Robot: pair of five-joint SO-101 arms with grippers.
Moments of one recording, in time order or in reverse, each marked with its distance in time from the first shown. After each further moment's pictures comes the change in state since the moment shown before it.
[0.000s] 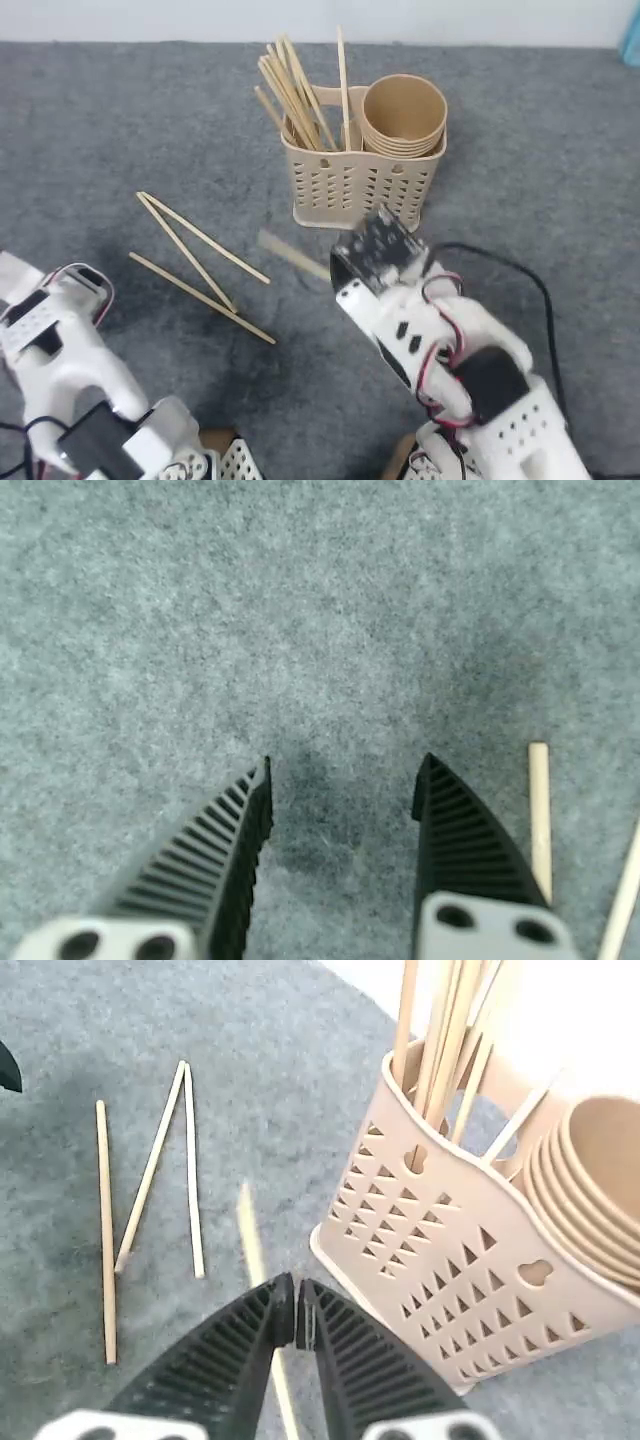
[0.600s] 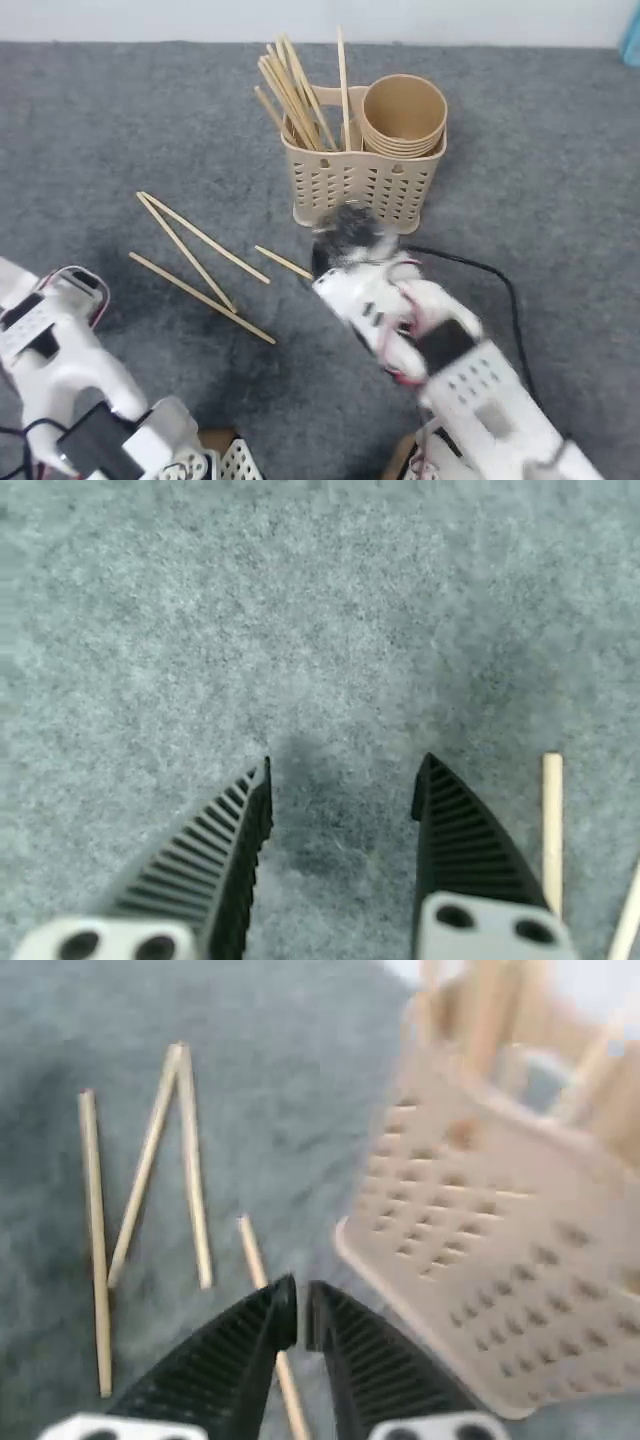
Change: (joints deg) left arm -1.2 0.0 0.0 0.0 -0.1; right arm -2.3 19.4 5.5 -16.2 -3.1
